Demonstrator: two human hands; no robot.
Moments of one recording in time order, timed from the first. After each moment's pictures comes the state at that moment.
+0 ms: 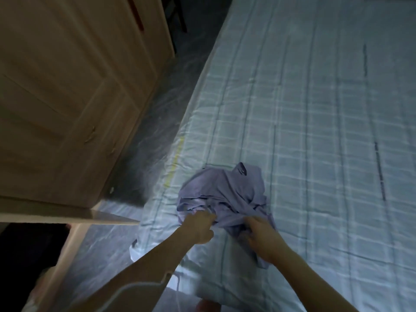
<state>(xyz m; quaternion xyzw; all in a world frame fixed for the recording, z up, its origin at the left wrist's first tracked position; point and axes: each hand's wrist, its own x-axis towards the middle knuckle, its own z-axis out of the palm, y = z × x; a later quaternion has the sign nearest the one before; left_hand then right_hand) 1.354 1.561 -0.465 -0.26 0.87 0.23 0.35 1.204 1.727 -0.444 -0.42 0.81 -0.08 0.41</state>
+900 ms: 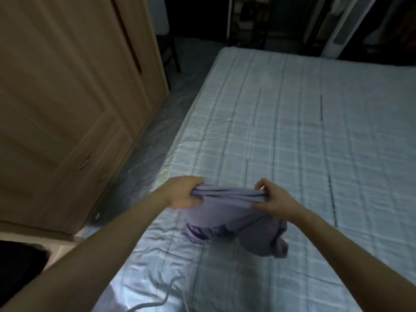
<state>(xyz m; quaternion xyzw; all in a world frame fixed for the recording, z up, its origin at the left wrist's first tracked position) 1.258 1.493 -0.266 -0.20 0.94 0.23 0.13 1.037 1.718 -0.264 -0.41 0.81 -0.24 0.34</state>
